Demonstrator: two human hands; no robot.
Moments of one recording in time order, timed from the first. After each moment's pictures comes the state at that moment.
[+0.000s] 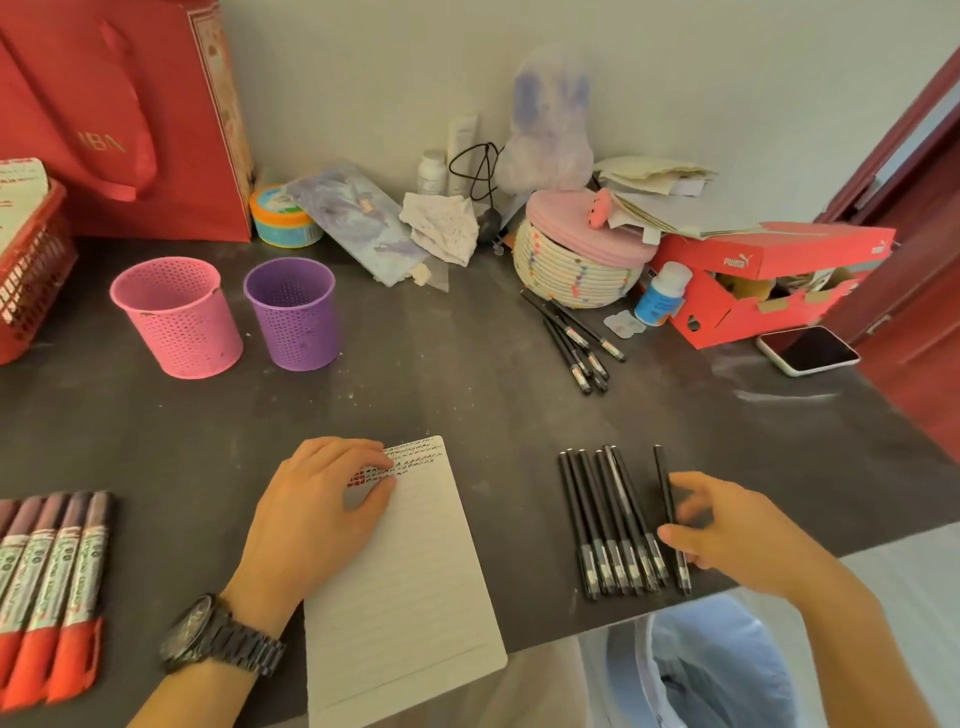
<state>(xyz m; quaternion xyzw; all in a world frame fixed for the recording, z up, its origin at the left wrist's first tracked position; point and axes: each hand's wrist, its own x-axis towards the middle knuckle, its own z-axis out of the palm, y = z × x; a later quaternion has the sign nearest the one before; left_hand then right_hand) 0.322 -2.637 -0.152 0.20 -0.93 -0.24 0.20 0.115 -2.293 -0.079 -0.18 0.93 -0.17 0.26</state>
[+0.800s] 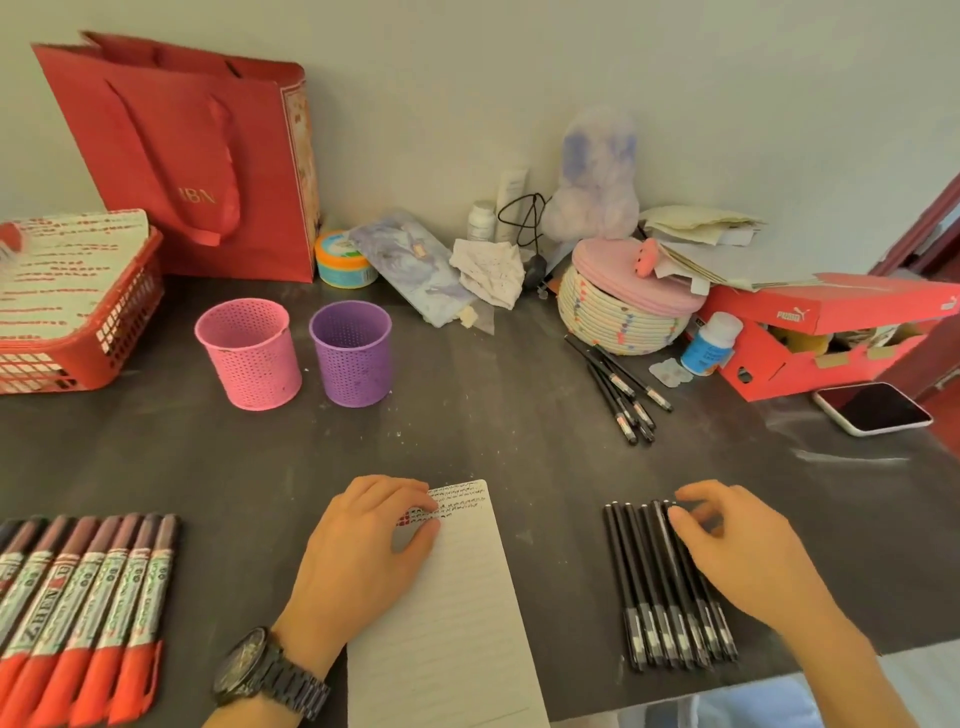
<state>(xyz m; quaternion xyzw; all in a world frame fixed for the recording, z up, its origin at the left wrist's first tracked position) 0.322 -2.637 -0.149 0.20 -0.93 -0.23 0.21 0.103 -2.343 -0.092 -0.22 0.96 -0.18 0.06</state>
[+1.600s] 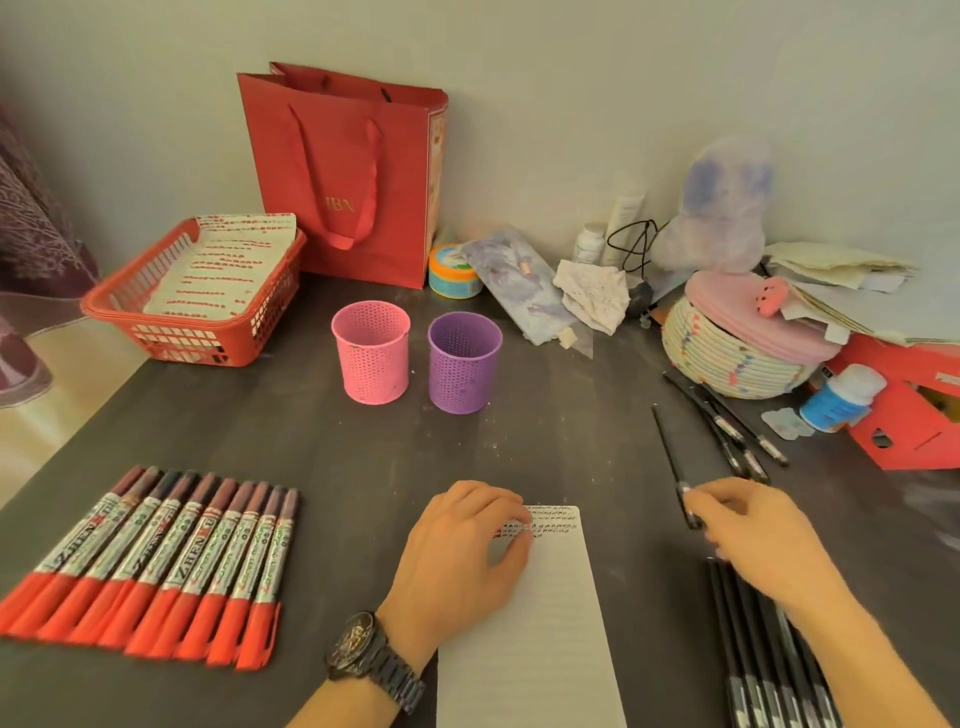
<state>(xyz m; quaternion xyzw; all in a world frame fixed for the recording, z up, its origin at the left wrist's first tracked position) 0.322 -2.633 -0.146 0.19 -0.92 -0.24 0.25 0.114 -2.440 -0.067 -0.19 0.92 -0.31 0.15</state>
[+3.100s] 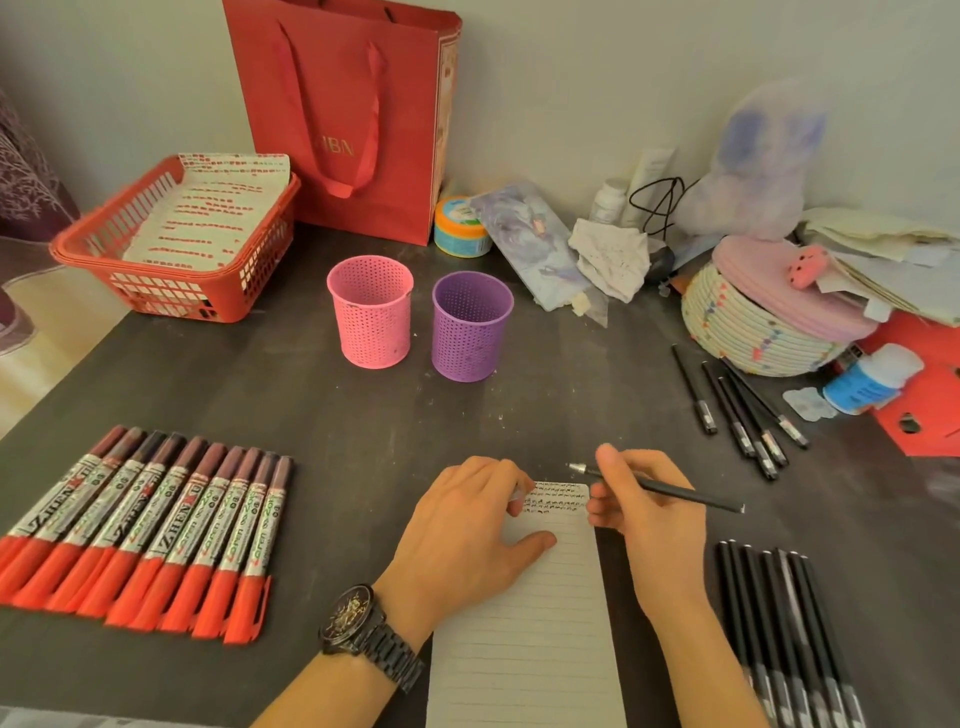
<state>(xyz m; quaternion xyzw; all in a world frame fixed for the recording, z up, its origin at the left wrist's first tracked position) 0.318 -2.633 -0.143 0.19 -0.93 -0.24 0.20 0.188 -2.505 -0.106 -0.19 0.69 -0.68 0.18</state>
